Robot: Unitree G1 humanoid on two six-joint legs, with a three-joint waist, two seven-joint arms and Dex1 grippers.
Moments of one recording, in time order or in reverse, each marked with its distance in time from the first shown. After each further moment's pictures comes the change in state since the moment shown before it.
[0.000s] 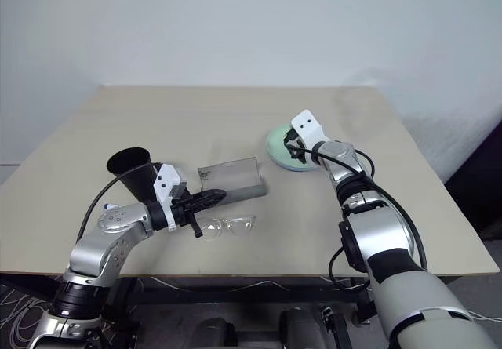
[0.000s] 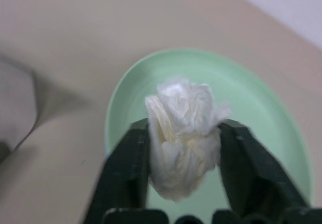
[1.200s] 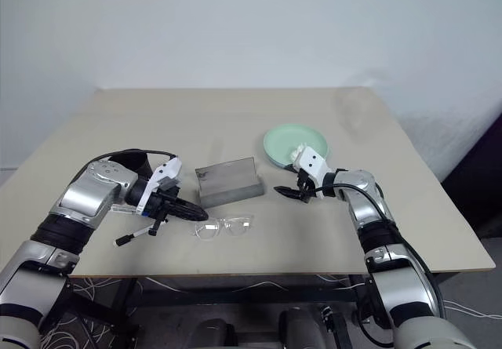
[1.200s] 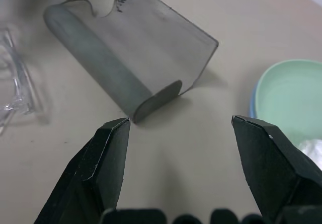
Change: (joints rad) left arm -0.490 0.254 -0.328 0.585 0.172 -0.058 -0.774; right arm 0.472 -0.106 0.024 -0.679 0.091 0.014 0.517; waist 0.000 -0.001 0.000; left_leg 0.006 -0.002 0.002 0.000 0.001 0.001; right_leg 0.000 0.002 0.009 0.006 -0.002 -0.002
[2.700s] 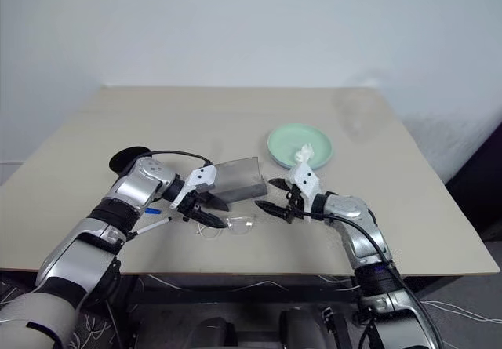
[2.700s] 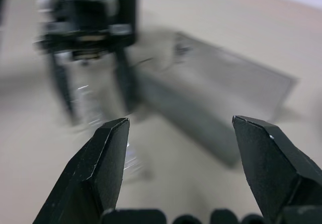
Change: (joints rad) left arm -0.148 -0.240 -0.064 0.365 0.223 -0.254 0.046; right arm 0.308 -0.002 0.027 -0.546 0.227 0.308 -0.030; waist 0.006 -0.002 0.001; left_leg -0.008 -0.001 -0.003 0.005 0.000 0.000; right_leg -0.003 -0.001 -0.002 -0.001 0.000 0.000
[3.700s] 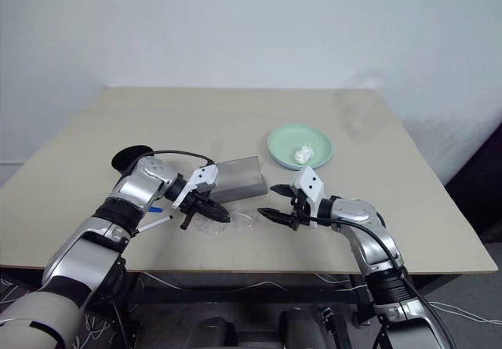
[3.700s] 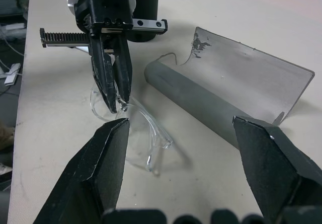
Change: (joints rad) left arm -0.009 -0.031 0.046 0.014 0.007 0.006 -0.071; right arm 0.007 -0.021 0.011 -0.031 0.025 0.028 -0.030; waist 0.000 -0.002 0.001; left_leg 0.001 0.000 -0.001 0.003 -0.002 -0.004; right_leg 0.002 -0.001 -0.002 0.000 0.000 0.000
